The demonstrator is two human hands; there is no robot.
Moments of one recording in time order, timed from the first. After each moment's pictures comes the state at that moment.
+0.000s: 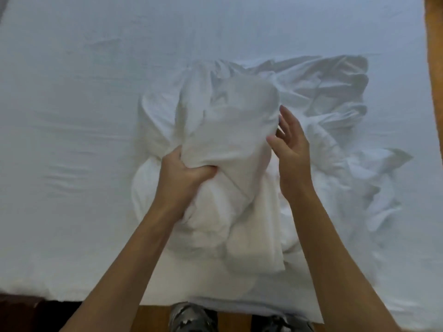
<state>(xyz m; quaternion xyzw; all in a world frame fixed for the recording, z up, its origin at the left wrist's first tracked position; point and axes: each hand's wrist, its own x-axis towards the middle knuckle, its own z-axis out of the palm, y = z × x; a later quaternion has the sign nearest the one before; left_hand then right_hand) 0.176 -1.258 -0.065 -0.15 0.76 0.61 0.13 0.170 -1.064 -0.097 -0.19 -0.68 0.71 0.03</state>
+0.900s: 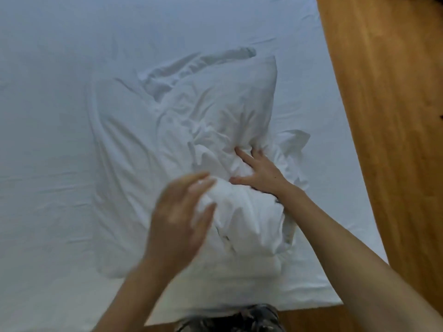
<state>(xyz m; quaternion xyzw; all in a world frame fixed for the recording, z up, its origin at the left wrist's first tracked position) 0.278 -0.950 -0.050 0.28 0.88 0.38 -0.04 0.247 -0.714 -0.175 -0.10 -0.90 0.33 -0.26</state>
